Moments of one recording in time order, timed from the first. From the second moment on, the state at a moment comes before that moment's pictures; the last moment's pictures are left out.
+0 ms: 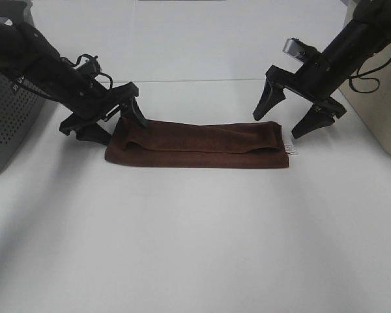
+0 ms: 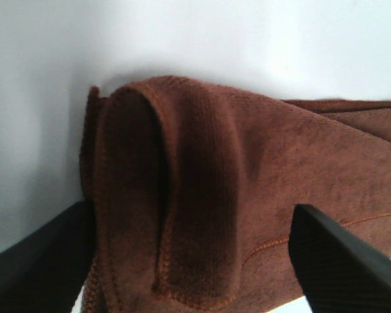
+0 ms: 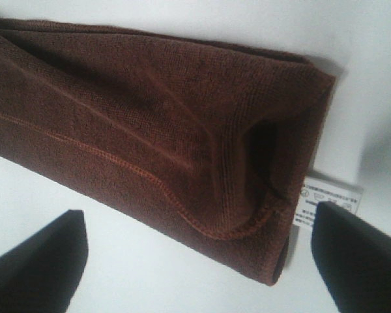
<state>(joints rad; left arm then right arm) -0.16 2.37 -1.71 -0.75 0.77 0.20 0.05 2.31 -1.80 0.55 1.12 -0.25</state>
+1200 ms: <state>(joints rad) -0.20 2.21 -1.97 -0.41 1.07 -0.05 0.05 2.31 -1.80 0.58 1.11 -0.25</state>
